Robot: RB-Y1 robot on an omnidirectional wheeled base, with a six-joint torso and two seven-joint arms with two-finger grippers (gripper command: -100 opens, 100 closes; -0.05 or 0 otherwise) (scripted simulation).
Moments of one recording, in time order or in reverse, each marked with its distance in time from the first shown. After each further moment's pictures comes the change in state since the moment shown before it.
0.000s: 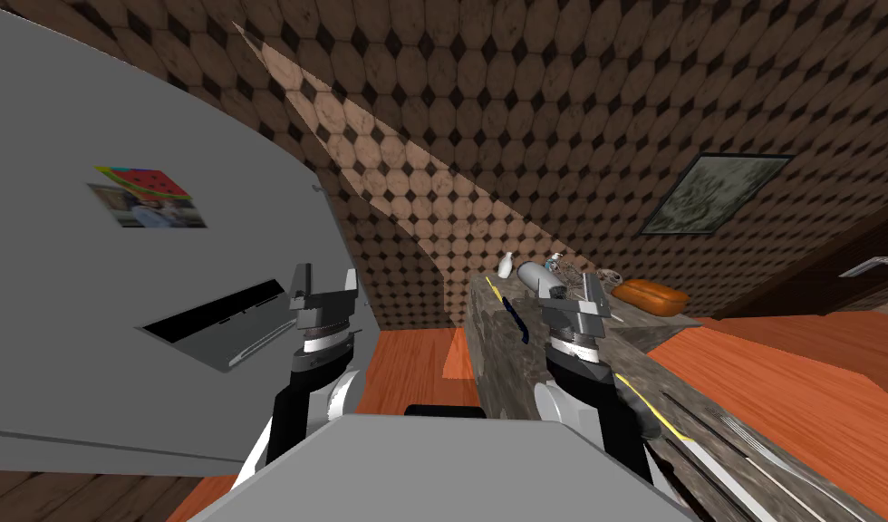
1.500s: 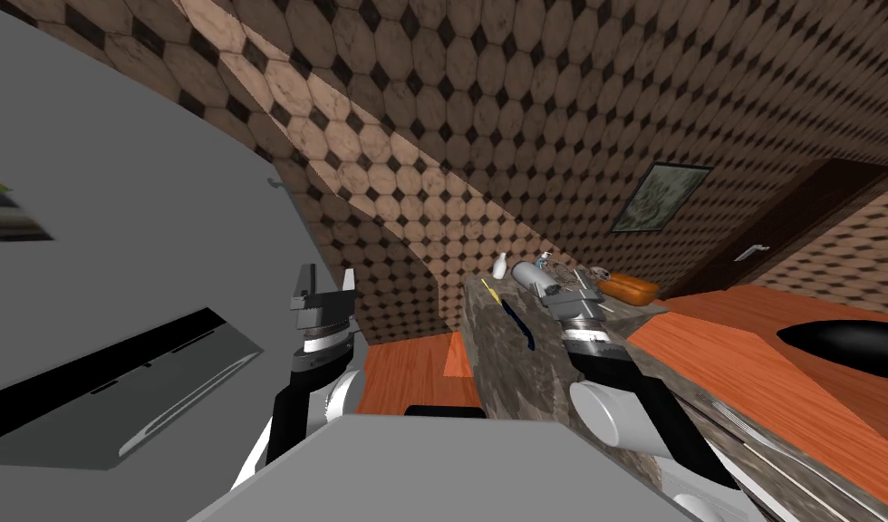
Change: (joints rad) left arm 0.000 0.000 0.000 0.000 0.000 0.000 0.000; right arm -0.043 -0.238 -0.175 -0.030 -0.289 0.385 -0.175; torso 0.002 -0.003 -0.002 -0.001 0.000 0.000
